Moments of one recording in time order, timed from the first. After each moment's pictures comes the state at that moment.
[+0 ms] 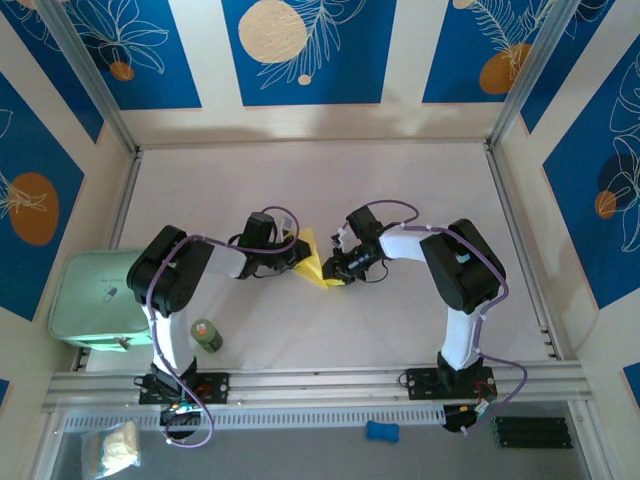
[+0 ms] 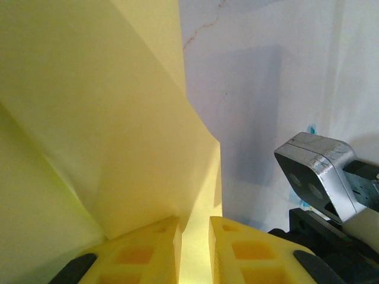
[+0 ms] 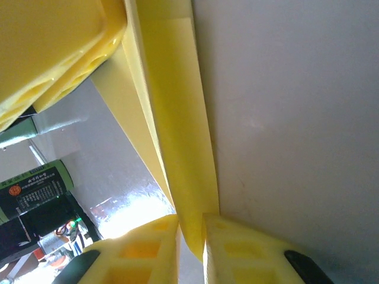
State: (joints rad) left arm -0.48 1.91 0.81 0.41 0.61 -0.94; right arm 0.52 1.89 1.00 -0.35 -0.74 0.56
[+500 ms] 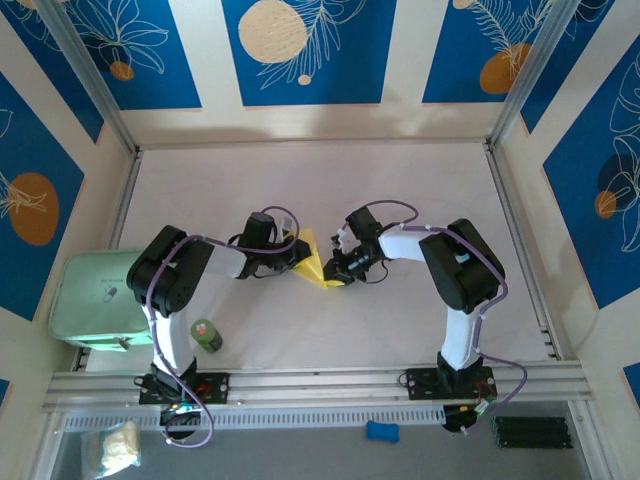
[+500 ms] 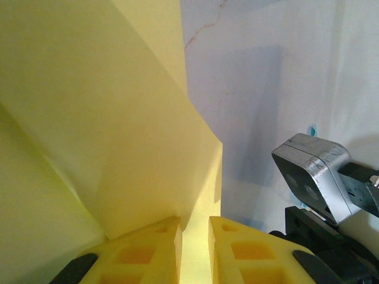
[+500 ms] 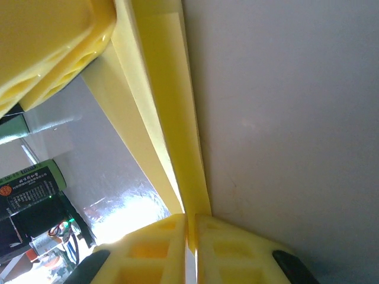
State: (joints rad) left arm -0.48 1.91 0.81 0.40 0.61 -0.94; right arm 0.52 1.89 1.00 -0.36 -0.72 0.55
